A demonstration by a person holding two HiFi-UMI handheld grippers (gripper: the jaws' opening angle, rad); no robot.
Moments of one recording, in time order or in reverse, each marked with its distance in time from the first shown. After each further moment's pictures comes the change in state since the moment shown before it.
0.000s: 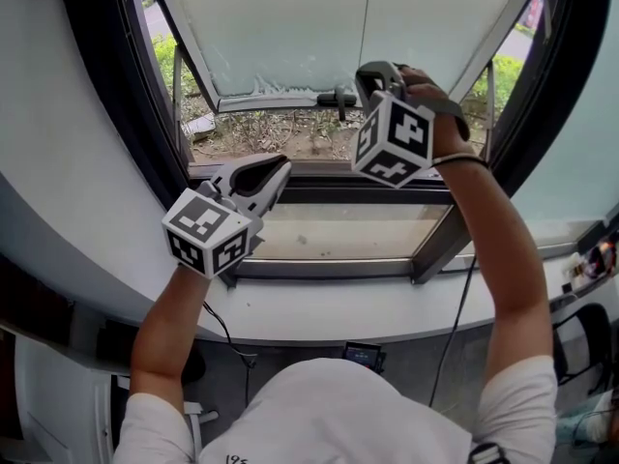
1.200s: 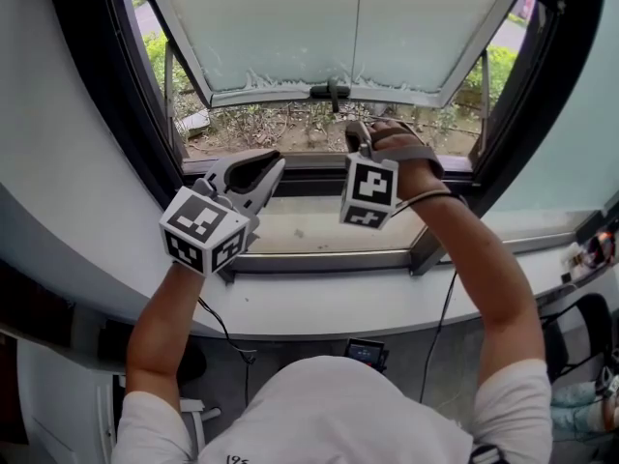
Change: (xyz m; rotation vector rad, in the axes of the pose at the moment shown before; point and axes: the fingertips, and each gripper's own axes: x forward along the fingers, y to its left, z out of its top) left arm 0.001 -0.003 -0.005 0.063 0.034 0.008; right arm -0.001 0.136 -0.038 -0.181 0.128 0.210
